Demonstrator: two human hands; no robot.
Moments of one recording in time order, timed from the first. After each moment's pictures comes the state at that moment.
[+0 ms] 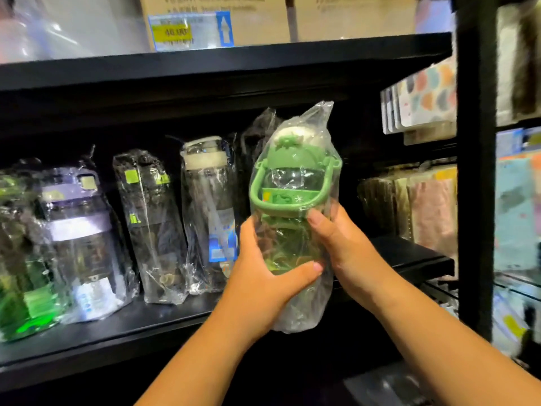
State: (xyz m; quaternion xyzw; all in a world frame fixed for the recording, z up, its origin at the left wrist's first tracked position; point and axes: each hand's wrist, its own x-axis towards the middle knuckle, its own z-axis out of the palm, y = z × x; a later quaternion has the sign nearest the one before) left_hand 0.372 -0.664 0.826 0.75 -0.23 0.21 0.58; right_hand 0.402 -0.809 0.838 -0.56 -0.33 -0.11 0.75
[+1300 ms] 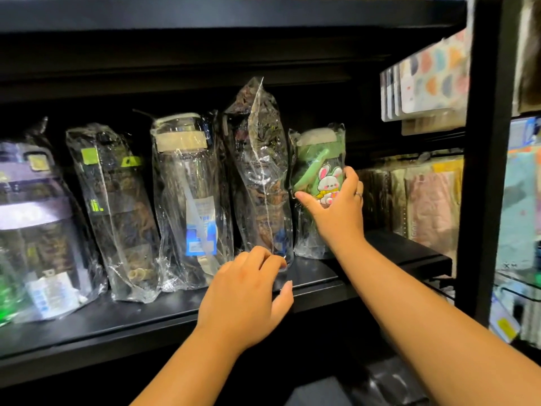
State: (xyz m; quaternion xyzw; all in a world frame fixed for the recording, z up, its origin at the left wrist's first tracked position) left_hand 0.440 -0.650 0.774 0.90 -0.23 0.36 0.01; right_hand 0.532 -0.838 0.827 -0.77 -0.04 -0.41 0.49
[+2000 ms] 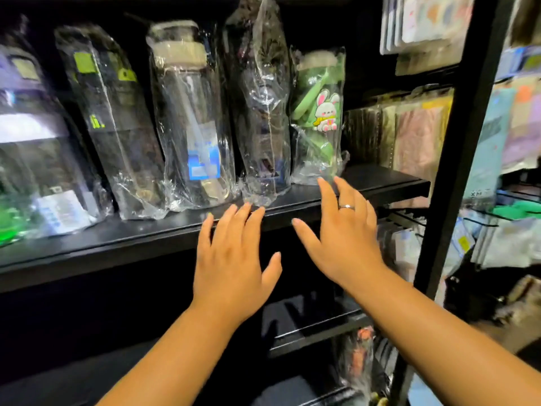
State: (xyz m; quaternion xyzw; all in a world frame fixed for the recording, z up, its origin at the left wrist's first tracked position) left_hand 0.373 -0.628 0.716 0.91 -0.15 0.38 0.03; right_hand 0.389 -0.810 0.732 -0.93 -0.01 -0.33 0.16
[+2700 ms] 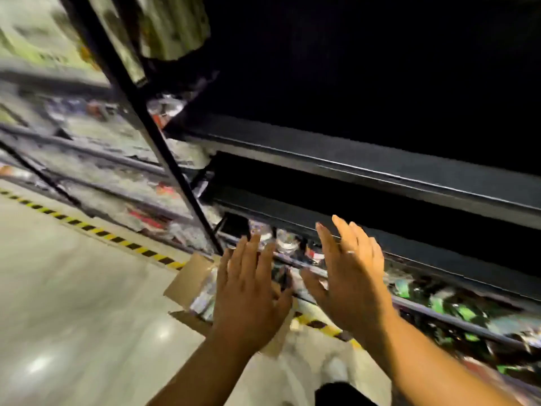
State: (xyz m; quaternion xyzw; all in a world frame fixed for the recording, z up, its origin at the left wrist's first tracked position) left_hand 0.026 -0.292 0.476 0.97 0.18 0.11 0.08; right_hand 0.142 -0.433 0.513 -0.93 -0.35 -0.02 0.13
